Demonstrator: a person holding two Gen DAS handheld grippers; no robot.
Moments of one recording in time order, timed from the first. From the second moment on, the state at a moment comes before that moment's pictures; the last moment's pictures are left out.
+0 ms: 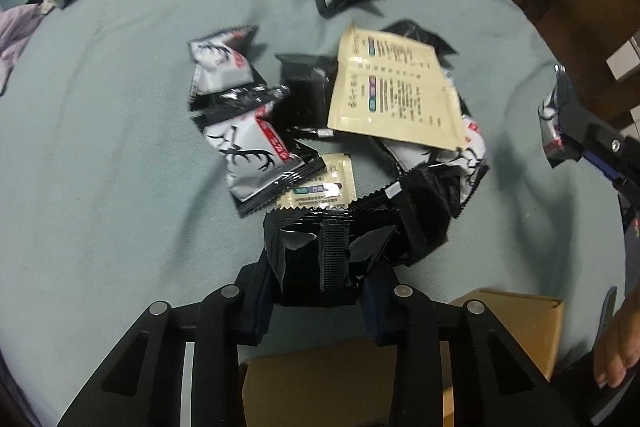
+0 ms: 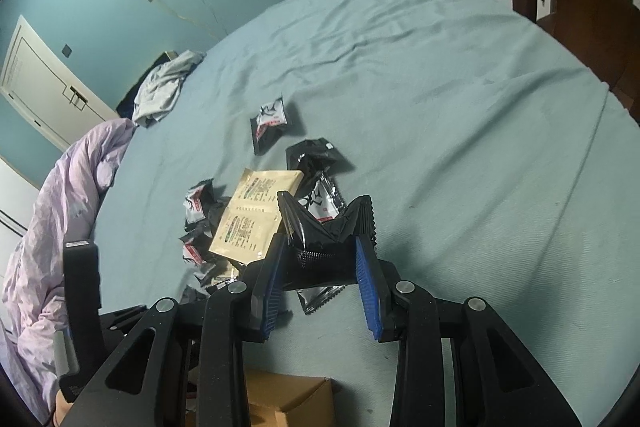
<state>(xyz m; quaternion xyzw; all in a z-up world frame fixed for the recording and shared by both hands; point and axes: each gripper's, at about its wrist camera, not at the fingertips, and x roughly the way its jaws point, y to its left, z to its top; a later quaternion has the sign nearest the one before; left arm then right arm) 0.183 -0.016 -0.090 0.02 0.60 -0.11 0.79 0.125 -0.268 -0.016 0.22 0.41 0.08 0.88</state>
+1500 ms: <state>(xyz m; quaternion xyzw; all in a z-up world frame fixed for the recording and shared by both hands) 0.047 -0.046 -0.047 0.07 0.52 -0.12 0.84 -0.012 -0.246 0.010 0.17 0.38 0.12 0.90</state>
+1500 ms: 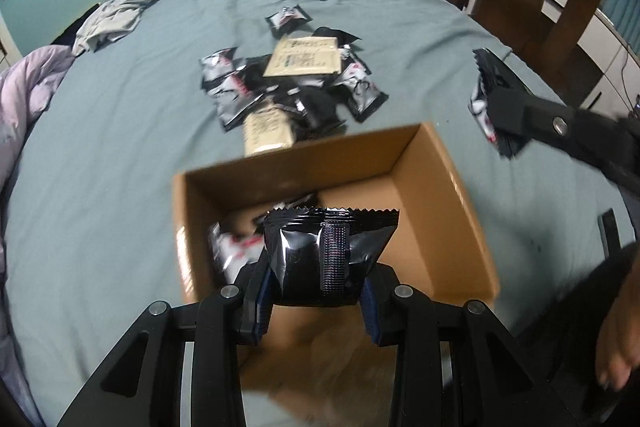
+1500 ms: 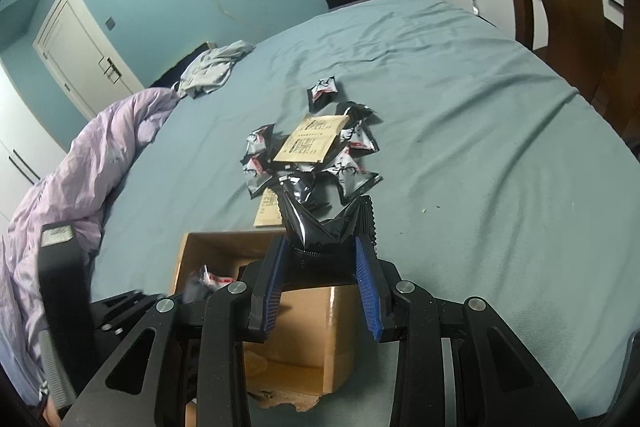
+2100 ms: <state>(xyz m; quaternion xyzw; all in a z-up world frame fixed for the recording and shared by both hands) 0.075 -0.068 -0.071 0.11 0.52 -0.10 0.84 -0.007 -0.260 0.002 0.19 0.38 0.09 0.90</state>
